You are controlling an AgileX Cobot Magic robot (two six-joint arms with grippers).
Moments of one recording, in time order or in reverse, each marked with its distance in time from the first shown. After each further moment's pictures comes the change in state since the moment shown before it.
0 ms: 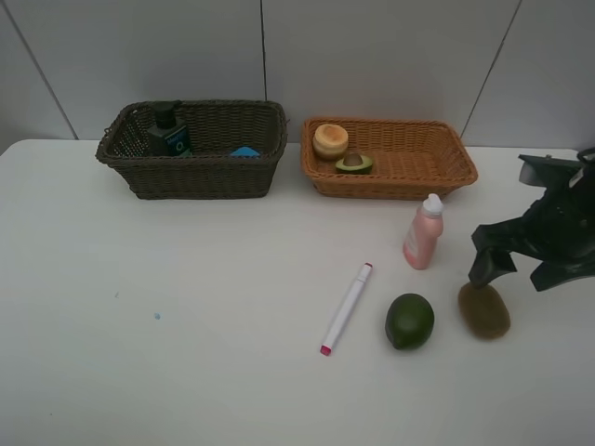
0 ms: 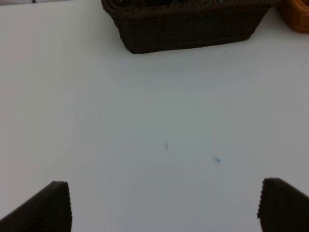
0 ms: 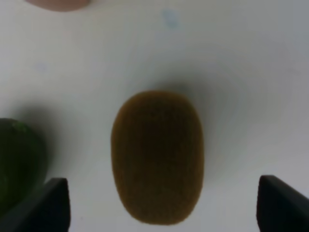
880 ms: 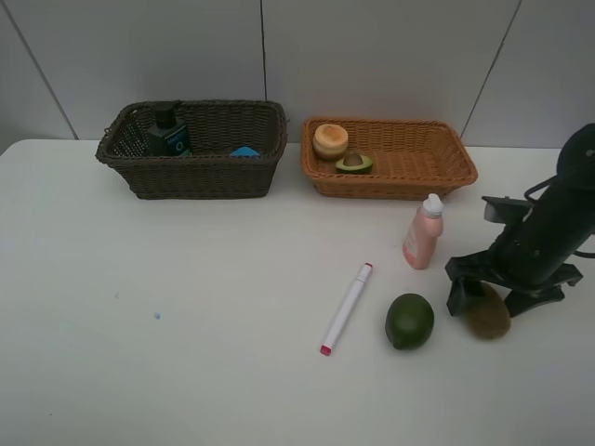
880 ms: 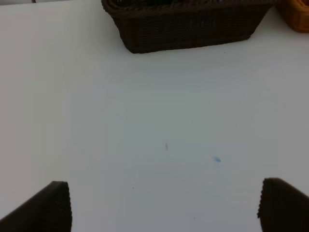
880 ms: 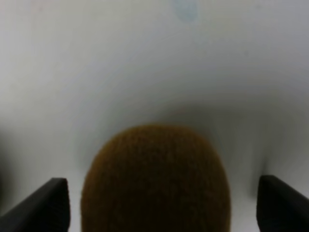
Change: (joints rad) left arm 0.000 0.000 0.000 0.000 0.000 0.000; right arm 0.001 0.258 -0.001 0.060 -0.122 -0.089
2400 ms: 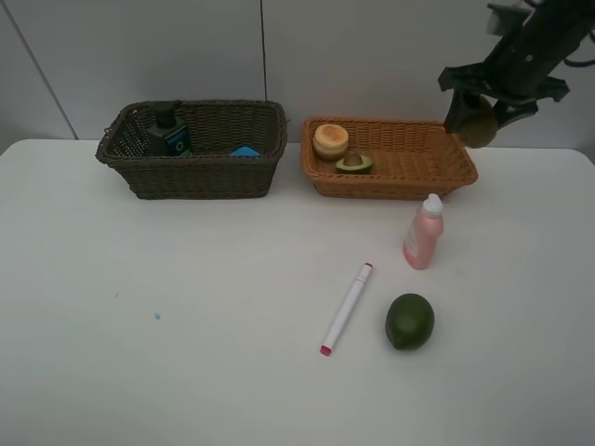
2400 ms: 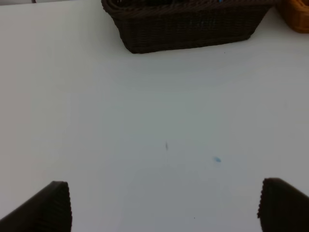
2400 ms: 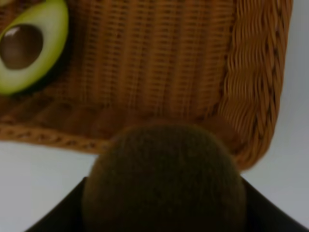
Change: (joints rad) left arm 0.000 0.000 0.000 0.000 0.000 0.000; right arm 0.000 0.112 -0.828 -0.071 0.340 0.061
